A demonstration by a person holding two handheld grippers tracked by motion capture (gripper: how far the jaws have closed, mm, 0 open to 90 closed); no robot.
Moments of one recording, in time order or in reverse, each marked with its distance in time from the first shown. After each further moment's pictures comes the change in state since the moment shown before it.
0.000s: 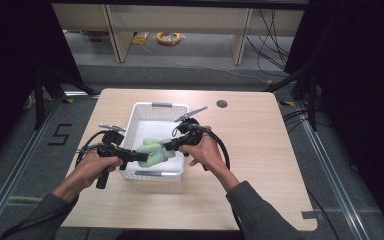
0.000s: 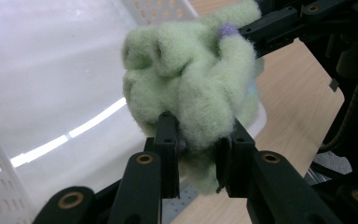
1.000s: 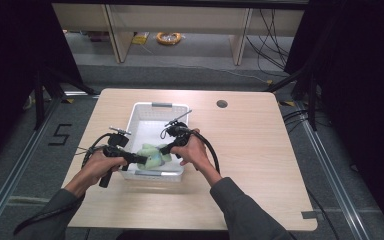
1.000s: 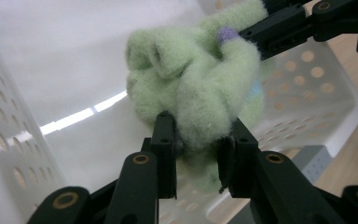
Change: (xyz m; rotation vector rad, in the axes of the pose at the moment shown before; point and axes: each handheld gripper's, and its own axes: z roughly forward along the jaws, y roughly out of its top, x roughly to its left) left arm 0.028 -0.007 0.028 0.120 0.118 0.002; right arm -0.016 0.001 0.056 0.142 -0.052 0.042
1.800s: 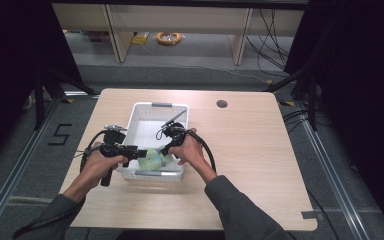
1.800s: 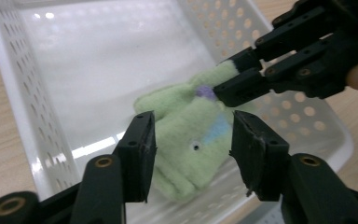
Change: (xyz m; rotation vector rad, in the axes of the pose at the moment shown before) left arm -0.023 0.000 -0.023 -0.192 0.086 0.001; right arm -0.001 0.007 0.011 0.076 -0.071 -0.019
